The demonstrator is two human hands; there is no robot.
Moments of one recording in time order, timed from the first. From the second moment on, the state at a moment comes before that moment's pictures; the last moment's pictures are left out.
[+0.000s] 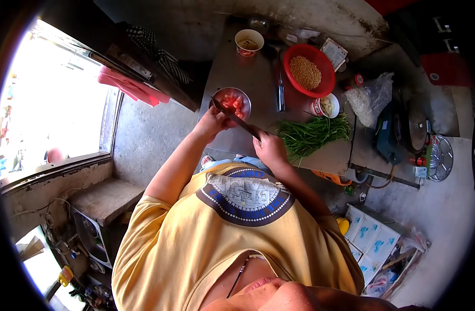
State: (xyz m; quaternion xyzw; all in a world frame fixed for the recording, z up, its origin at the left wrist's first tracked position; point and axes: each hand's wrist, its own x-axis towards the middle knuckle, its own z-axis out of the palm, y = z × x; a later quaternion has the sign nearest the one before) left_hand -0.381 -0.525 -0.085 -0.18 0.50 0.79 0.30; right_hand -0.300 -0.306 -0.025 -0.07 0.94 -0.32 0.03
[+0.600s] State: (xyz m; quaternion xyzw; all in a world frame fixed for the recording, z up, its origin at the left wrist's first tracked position) left_hand -0.384 -0.539 -0.088 -0.16 0.49 0.79 0.32; right_hand -0.296 -0.290 -0.052 -0.05 0.95 -0.31 0.03
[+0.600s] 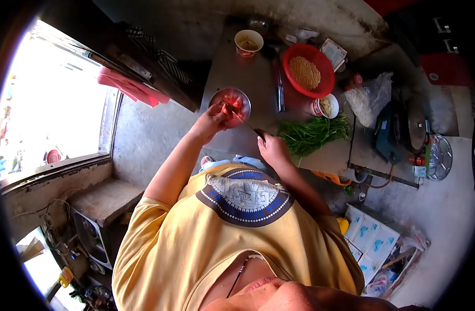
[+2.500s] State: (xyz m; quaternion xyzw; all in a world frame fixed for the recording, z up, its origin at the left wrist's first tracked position) left_hand -0.390 -0.522 -0.106 -0.19 0.68 0.66 0.23; right_hand -0.295 -0.297 -0.029 -0.05 0.95 -0.32 0.02
